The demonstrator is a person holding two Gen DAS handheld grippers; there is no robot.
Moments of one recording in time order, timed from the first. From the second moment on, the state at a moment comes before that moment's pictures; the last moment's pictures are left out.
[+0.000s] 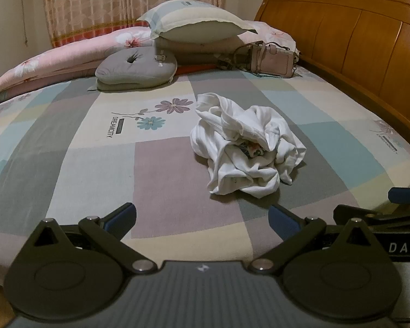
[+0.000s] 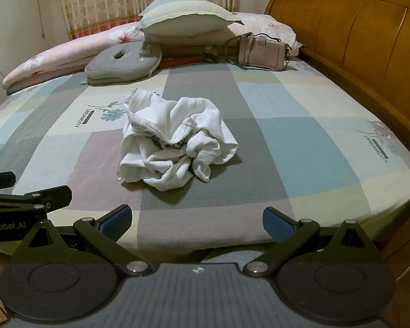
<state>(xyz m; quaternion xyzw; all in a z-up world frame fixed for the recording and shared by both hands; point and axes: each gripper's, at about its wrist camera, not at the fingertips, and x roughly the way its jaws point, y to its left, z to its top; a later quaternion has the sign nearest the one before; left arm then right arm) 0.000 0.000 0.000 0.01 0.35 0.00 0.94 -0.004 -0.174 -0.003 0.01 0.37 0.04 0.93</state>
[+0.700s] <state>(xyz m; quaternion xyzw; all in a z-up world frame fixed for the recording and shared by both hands) -0.001 -0.004 -0.001 0.02 0.35 0.00 0.94 -0.006 -0.172 -0.002 0.01 0.36 0.05 0.93</state>
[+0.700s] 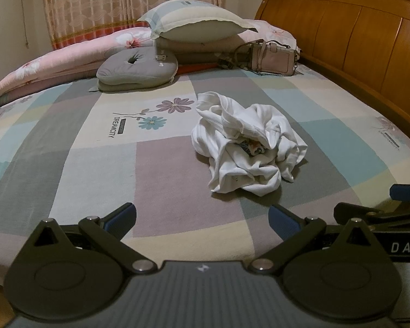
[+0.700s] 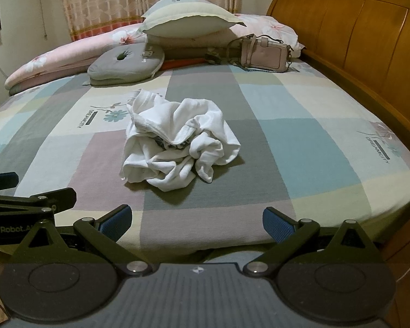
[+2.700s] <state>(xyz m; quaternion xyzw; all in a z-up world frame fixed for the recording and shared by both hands) 0.016 -0.005 -0.014 0.01 0.35 -0.02 0.94 0.008 -0.173 -0.012 0.01 0.37 0.05 0.93</state>
